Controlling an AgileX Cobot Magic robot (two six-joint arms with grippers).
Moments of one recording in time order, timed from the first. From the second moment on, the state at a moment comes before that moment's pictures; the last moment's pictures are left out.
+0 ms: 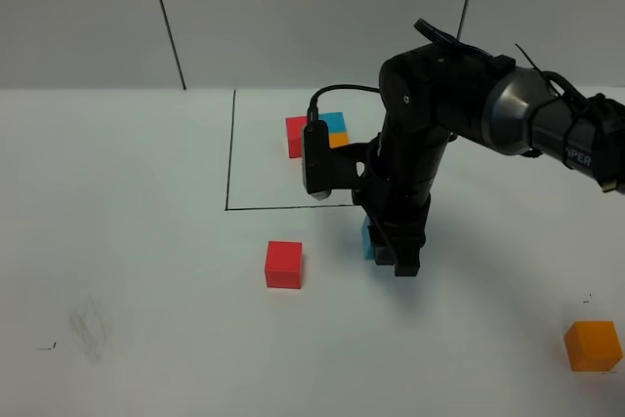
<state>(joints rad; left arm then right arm) 0.16 -0.01 -0.51 0.01 1.07 -0.06 0.56 2.11 -1.66 0.06 1.09 -1.04</state>
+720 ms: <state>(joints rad) 0.16 -0.01 -0.51 0.01 1.07 -0.06 0.57 2.20 -1.79 0.02 1.15 -0.95</state>
